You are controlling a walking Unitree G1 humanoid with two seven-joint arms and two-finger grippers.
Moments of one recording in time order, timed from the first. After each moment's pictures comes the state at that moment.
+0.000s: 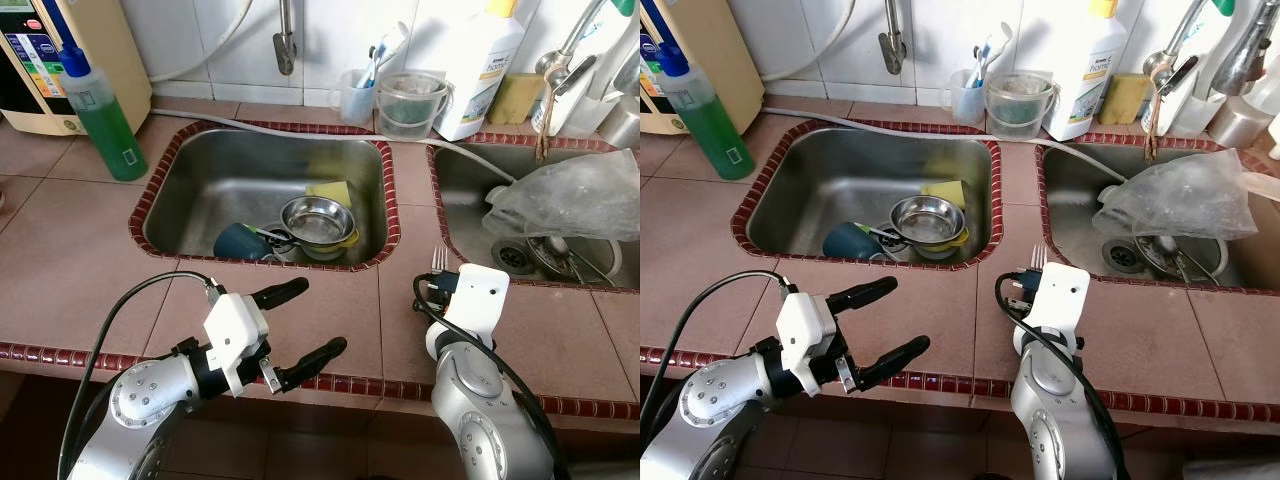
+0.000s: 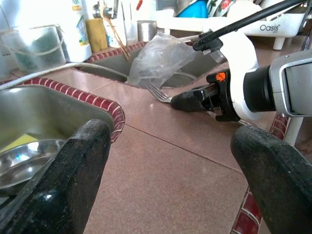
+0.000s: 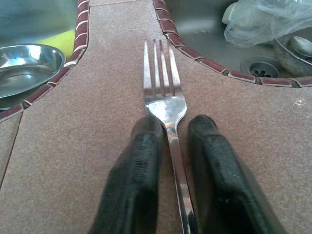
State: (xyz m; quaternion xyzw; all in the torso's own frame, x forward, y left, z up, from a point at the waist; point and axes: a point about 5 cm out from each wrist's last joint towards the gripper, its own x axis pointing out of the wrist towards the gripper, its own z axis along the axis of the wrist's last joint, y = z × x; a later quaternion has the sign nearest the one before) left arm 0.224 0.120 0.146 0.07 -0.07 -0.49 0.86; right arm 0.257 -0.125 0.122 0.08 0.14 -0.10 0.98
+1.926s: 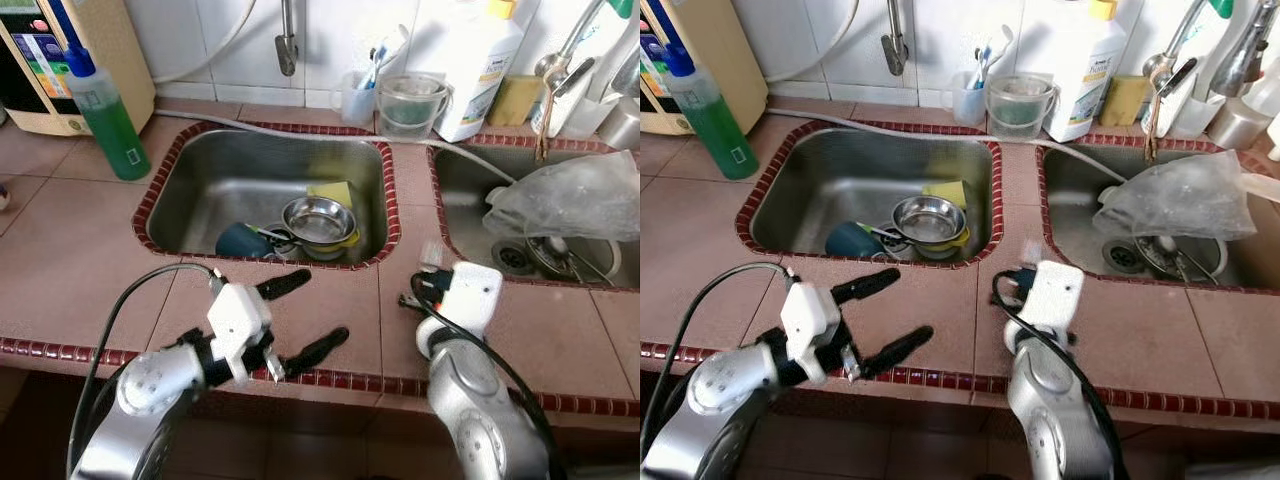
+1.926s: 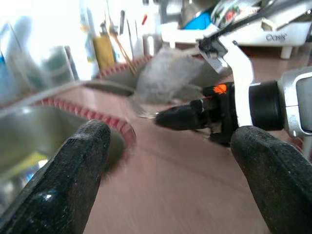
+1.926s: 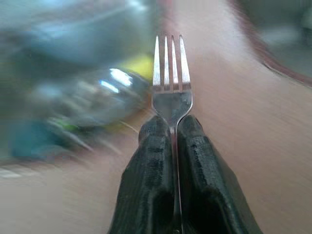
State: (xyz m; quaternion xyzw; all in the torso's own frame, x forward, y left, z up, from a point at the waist) left arm 0.247 0.111 0.158 0.07 -0.11 -0.49 0.86; right arm 0.279 -0.105 0.143 0.18 0.07 0.03 0.98
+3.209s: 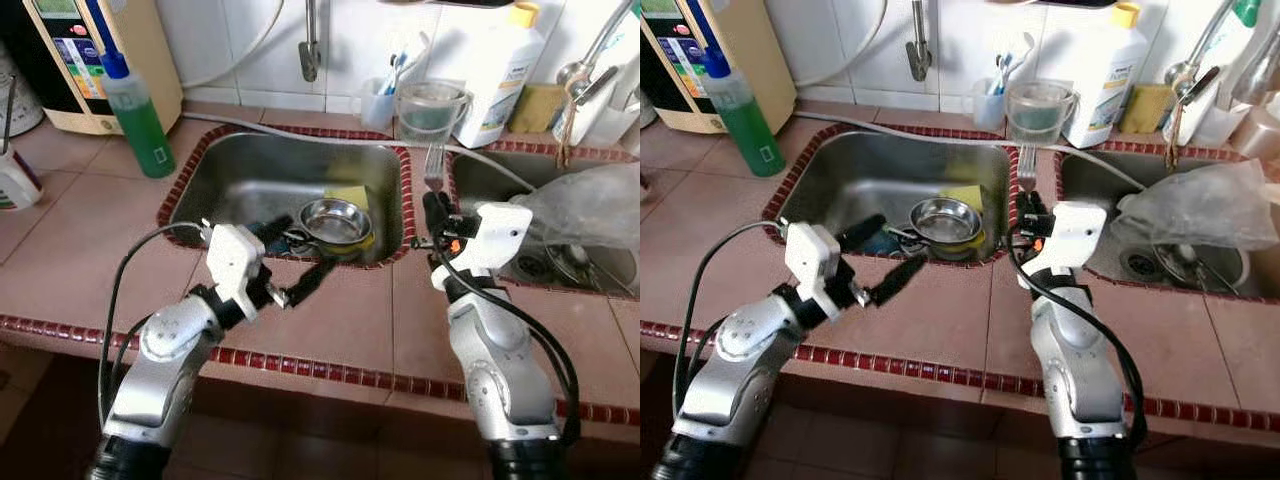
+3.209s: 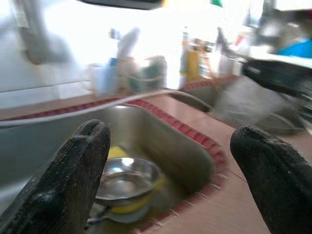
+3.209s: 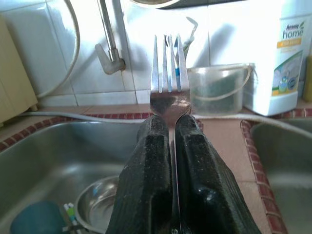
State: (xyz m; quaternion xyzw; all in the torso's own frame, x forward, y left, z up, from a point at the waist) left arm 0.297 0.119 0.167 0.00 -0.11 -0.34 0.93; right arm 0.307 -0.142 0.175 0.08 -0.13 0.07 0.99
